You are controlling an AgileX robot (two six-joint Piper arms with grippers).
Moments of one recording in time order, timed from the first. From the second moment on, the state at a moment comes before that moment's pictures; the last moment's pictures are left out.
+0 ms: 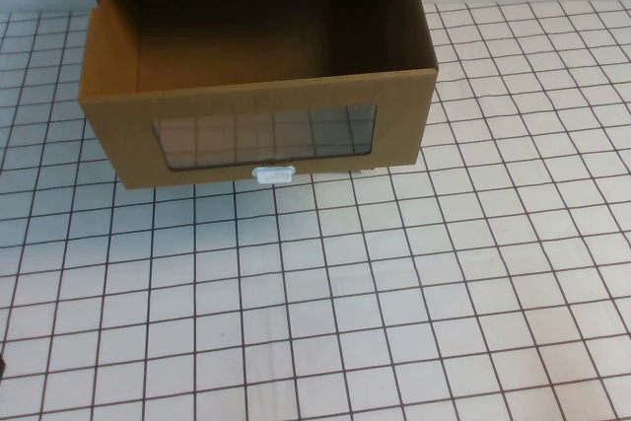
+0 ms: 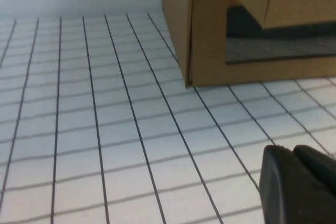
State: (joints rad) right arm 0.01 -0.01 0.02 0.16 0.06 -0.10; left arm -0.12 -0.01 0.03 -0.19 0.25 0.21
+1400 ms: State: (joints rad) right arm 0.01 -0.02 0.02 0.16 -0.84 -0.10; left arm -0.12 -0.01 0.03 -0.21 -0.79 0.16
